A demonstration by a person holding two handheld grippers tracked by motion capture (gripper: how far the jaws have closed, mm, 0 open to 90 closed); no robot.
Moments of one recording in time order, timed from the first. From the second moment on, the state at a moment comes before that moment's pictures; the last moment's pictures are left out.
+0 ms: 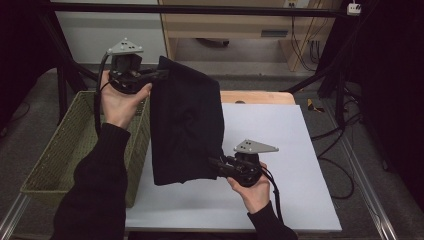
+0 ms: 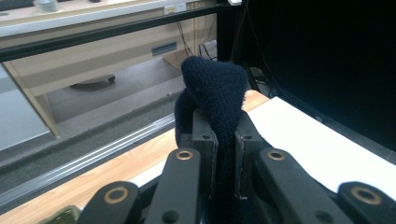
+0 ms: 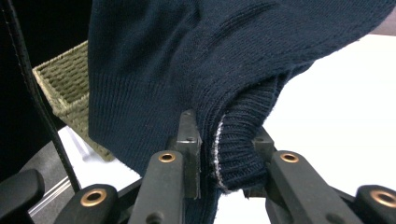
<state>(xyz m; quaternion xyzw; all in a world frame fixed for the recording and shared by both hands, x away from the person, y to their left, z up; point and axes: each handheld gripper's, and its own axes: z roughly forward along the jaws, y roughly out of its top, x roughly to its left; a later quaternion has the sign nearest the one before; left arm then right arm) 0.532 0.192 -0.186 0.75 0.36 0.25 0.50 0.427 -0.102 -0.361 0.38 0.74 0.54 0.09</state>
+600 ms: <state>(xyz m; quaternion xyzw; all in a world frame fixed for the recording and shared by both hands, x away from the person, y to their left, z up) 0.528 0.238 -0.166 0.74 0.37 0.27 0.49 0.434 -0.054 -0.349 0.36 0.74 0.56 0.09</state>
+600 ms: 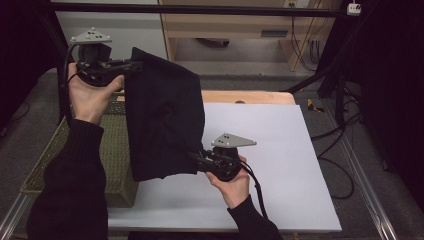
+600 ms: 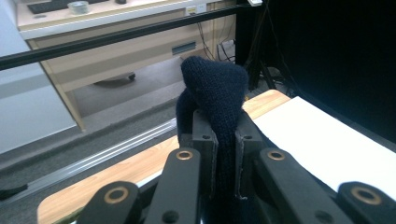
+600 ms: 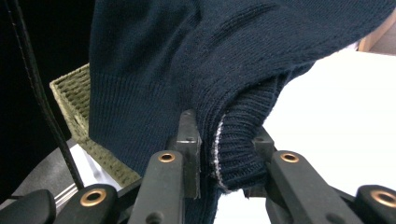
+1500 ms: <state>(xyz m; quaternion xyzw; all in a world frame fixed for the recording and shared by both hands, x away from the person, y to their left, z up) 0.525 0.298 -0.143 0.74 0.39 0.29 0.47 0.440 0.012 -0.339 0.34 0.73 0.58 0.09</state>
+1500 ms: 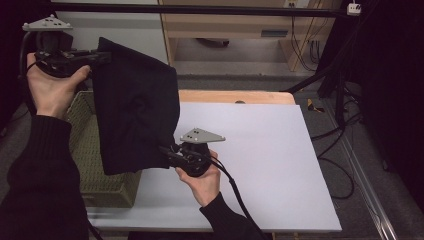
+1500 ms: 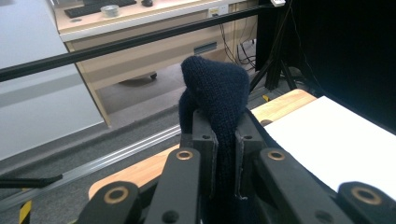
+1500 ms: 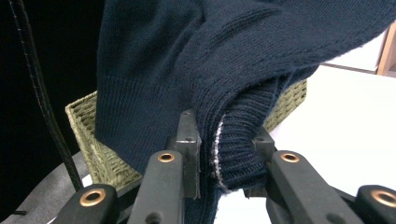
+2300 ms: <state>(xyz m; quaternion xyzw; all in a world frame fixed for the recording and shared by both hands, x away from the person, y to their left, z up) 0.526 0.362 -0.143 0.73 0.40 0.31 0.45 0.438 0.090 -0.344 0.32 0.73 0.59 0.11</state>
